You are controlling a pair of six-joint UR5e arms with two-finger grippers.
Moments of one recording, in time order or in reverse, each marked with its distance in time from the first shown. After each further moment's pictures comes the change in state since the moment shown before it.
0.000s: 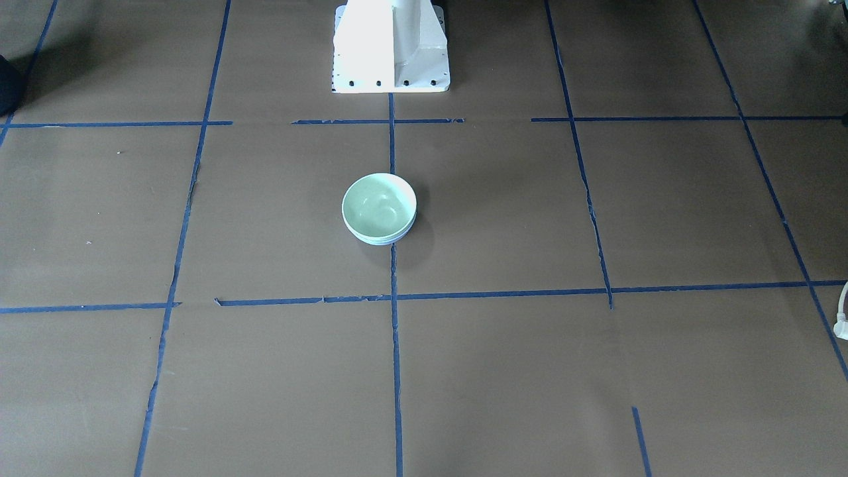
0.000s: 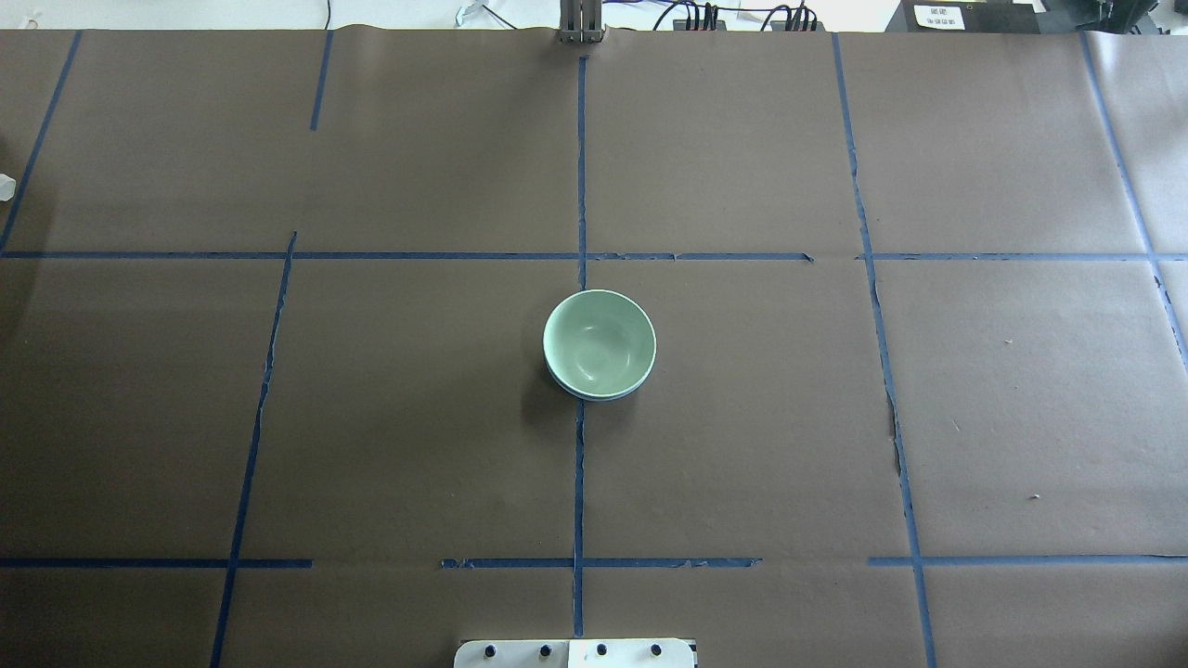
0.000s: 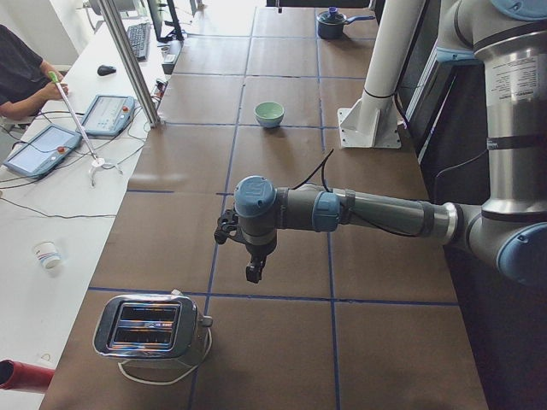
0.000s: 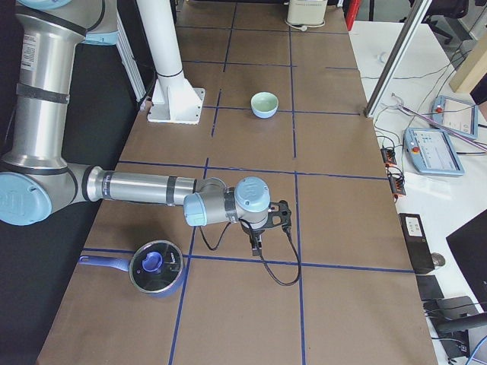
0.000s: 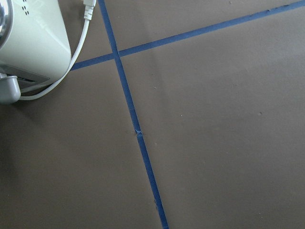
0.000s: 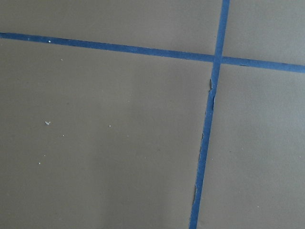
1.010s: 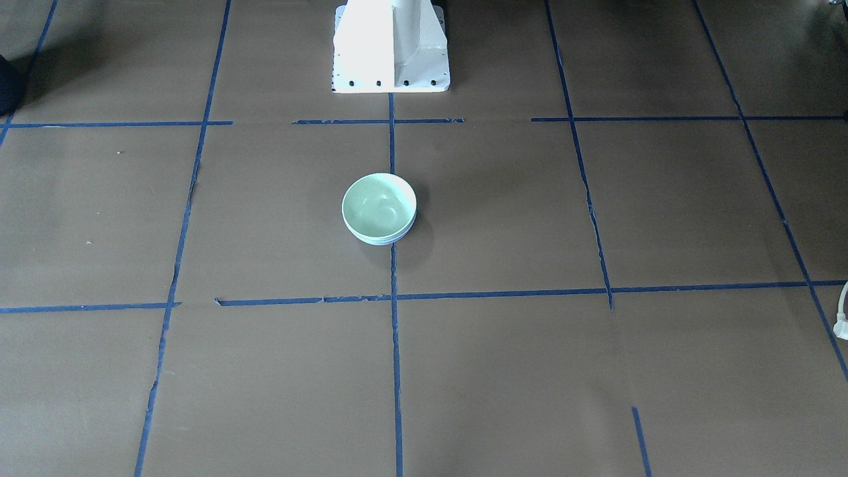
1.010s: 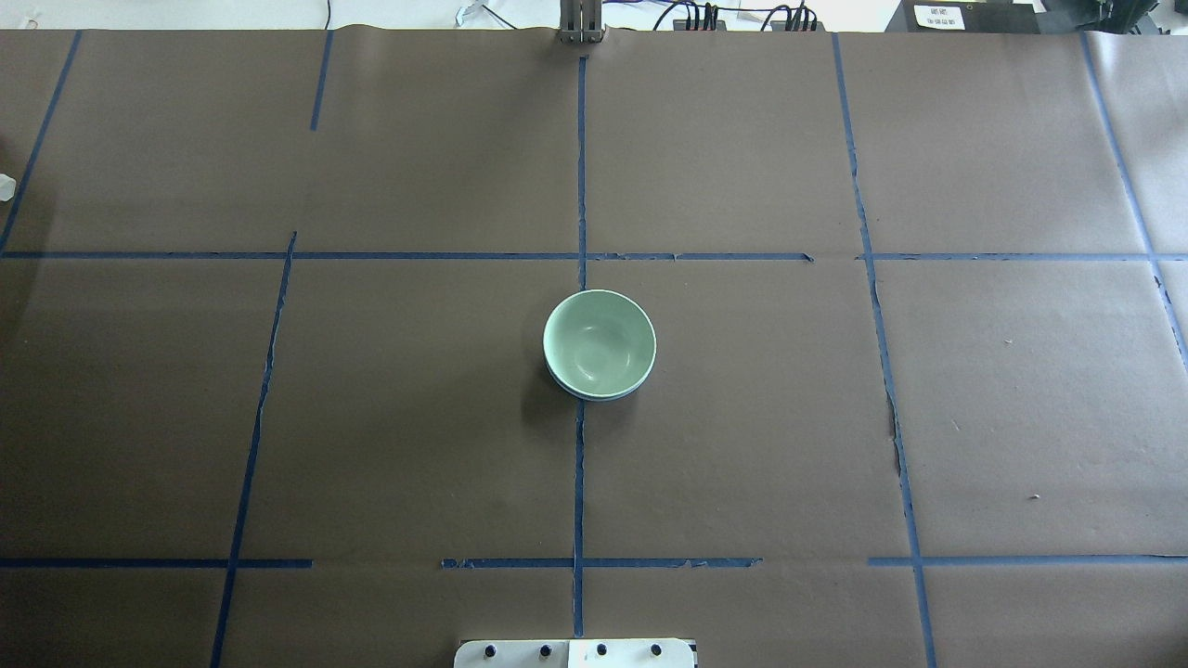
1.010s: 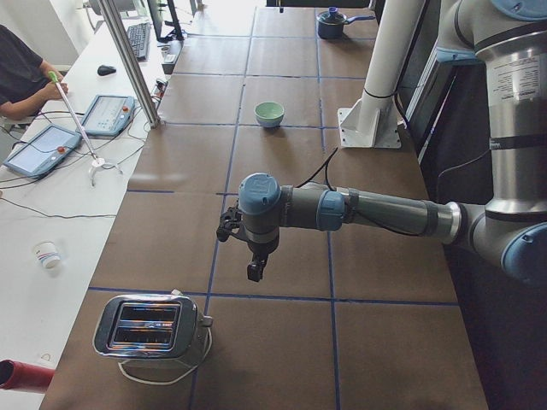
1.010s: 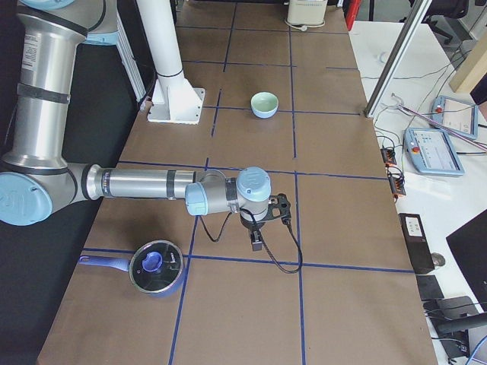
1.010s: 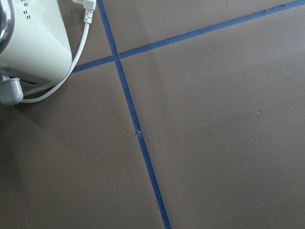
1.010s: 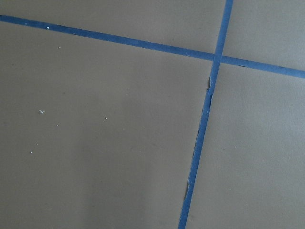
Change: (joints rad) left arm -0.004 0.016 -0.029 -0.011 0.021 0.007; right arm -0.017 -0.002 0.028 -0.035 -0.055 -0.058
